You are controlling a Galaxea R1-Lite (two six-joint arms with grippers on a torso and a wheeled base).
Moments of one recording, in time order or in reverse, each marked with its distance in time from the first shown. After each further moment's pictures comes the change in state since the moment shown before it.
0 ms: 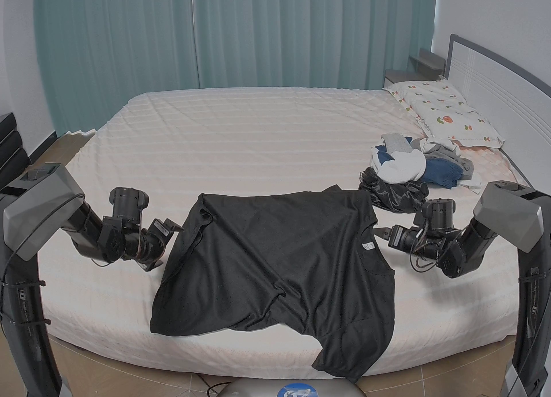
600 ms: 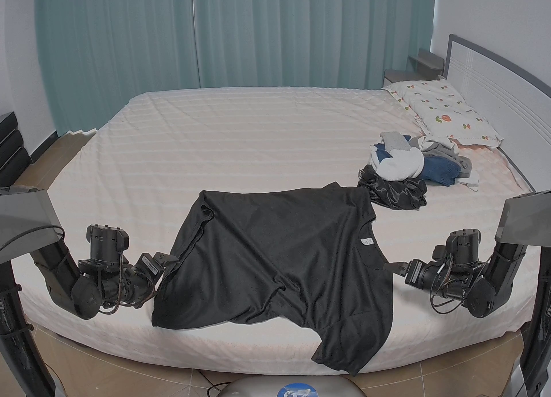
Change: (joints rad) left arm -0.037 -0.186 0.559 -0.430 -0.034 0.010; right arm 0.020 -0.182 0.539 -0.278 0.068 0.112
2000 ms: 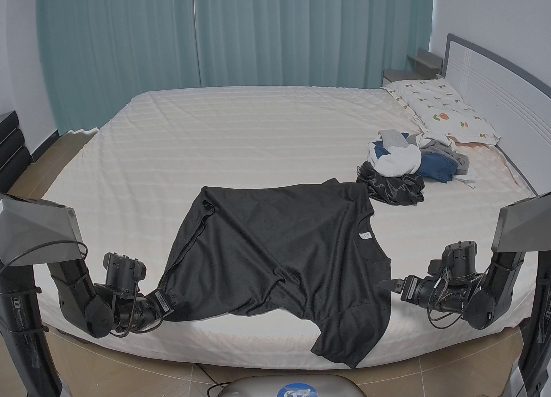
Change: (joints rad) left arm -0.060 0.108 0.095 -0.009 0.123 0.234; right arm 0.050 -0.001 0.096 -0.021 -0.001 0.003
